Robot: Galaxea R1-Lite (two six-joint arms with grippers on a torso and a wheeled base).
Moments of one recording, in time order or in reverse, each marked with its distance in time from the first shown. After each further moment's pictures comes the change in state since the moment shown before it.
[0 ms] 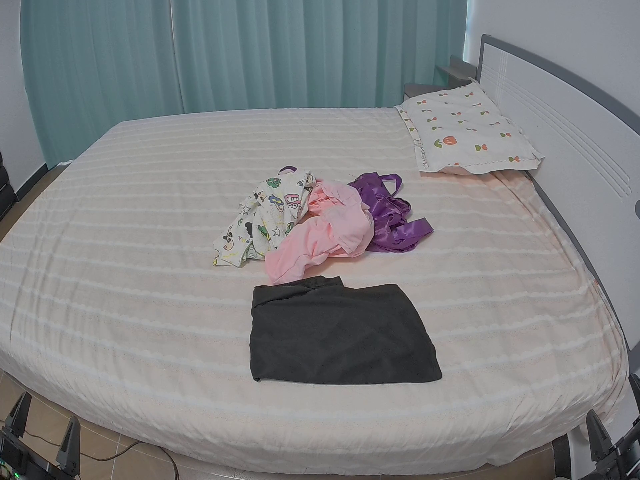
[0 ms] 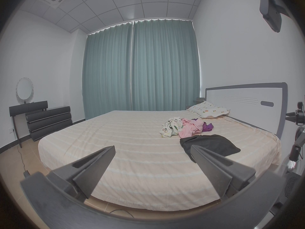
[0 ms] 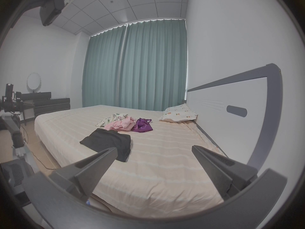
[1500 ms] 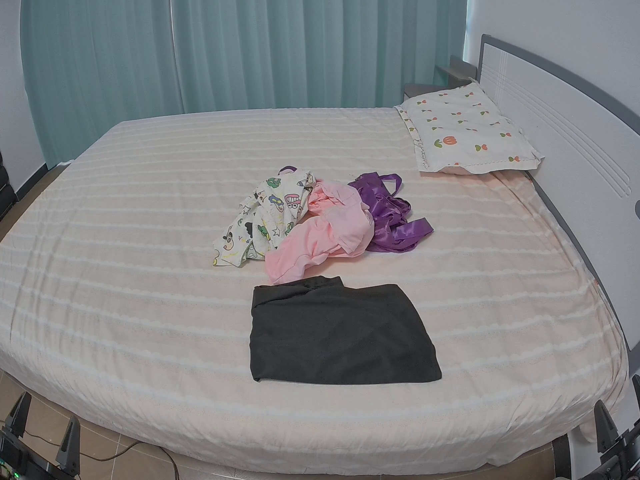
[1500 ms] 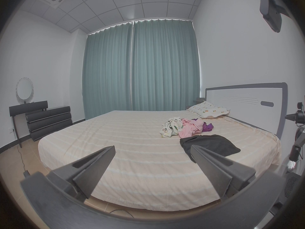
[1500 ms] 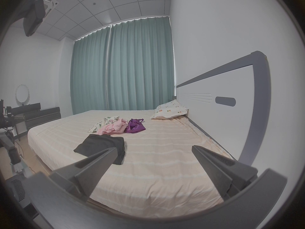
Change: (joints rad) left arm 0.000 0.001 0.000 -0.001 0.000 0.000; right arm 0.000 0.001 0.000 0.009 -0.099 0.107
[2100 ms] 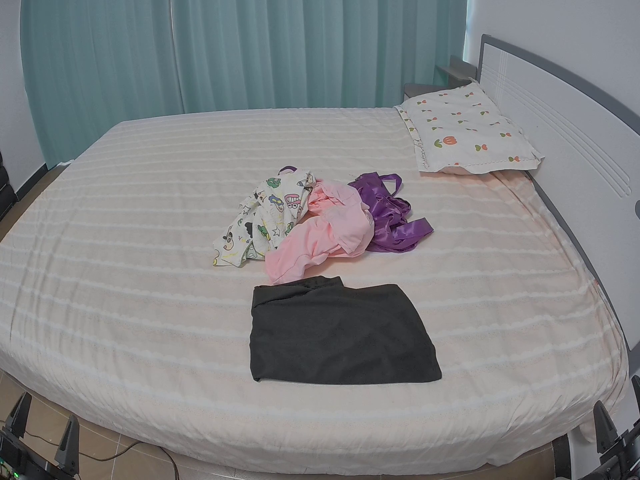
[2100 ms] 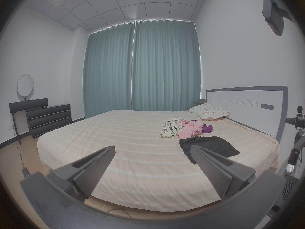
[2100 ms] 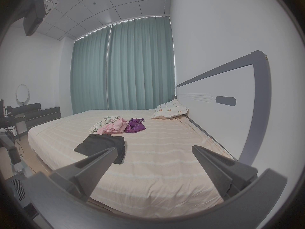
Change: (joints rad) left arm 0.000 0.000 0.000 -0.001 0.002 -0.025; right arm 0.000 0.000 0.000 0.005 0.002 0.000
